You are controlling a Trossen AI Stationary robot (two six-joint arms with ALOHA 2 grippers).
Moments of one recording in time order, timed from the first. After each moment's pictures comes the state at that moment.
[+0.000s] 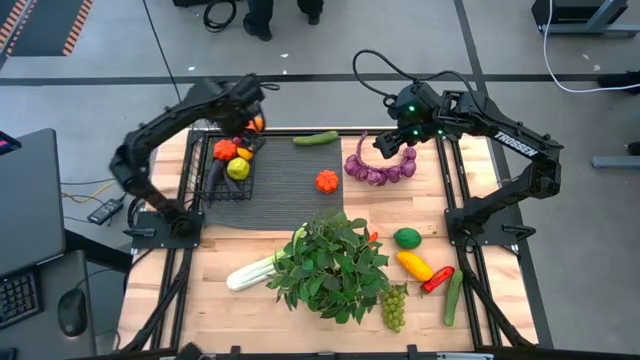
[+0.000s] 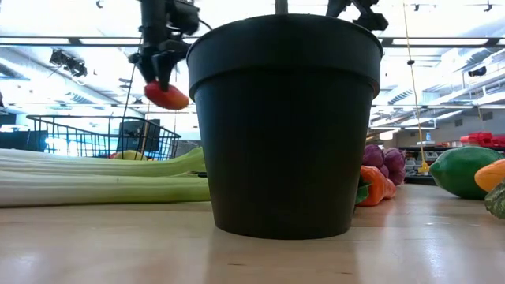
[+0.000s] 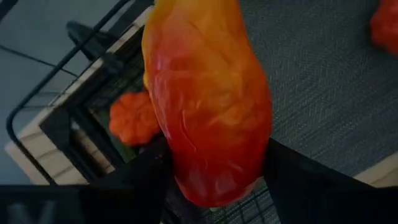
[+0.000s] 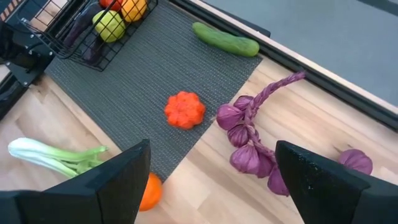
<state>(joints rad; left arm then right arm) 0.72 1.56 1.61 -1.38 -0.16 -0.15 -0.38 1.36 1.69 -1.23 0.09 0.53</state>
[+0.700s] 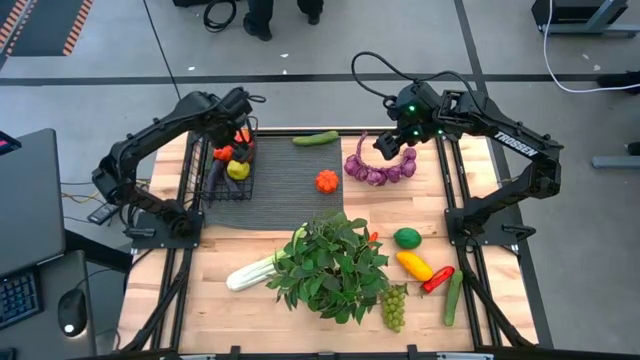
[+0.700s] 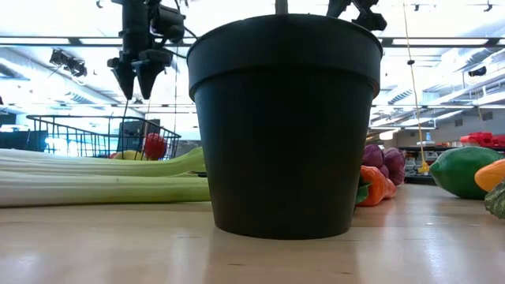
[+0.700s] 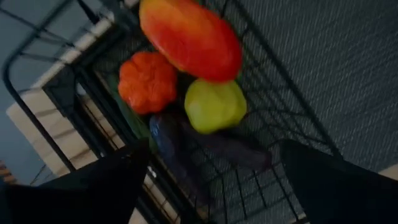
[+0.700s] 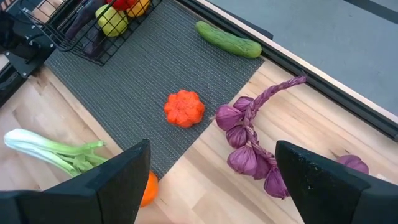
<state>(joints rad) 0.75 1.44 1.40 -1.34 -0.20 -0.17 -0.38 1.36 1.69 -1.23 0.08 0.49</state>
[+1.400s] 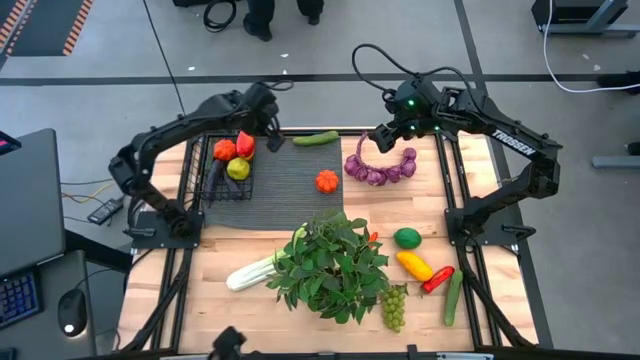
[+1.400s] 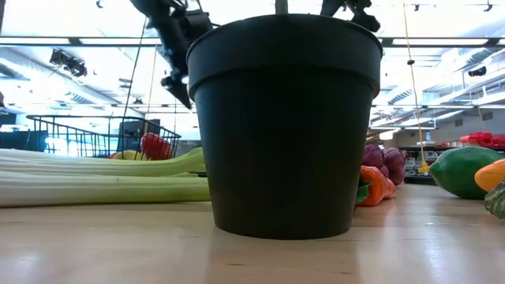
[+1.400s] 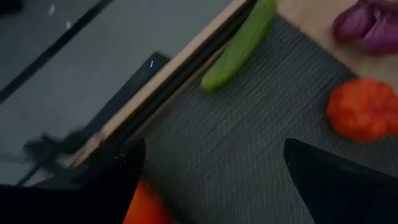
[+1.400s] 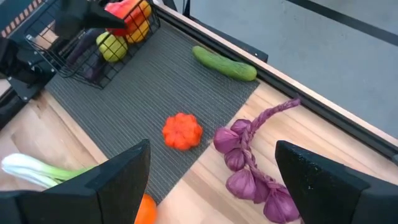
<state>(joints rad) 0.67 1.60 1.43 -0.83 -0.13 -0.05 -0.41 1.37 1.69 -1.15 0.10 0.48</state>
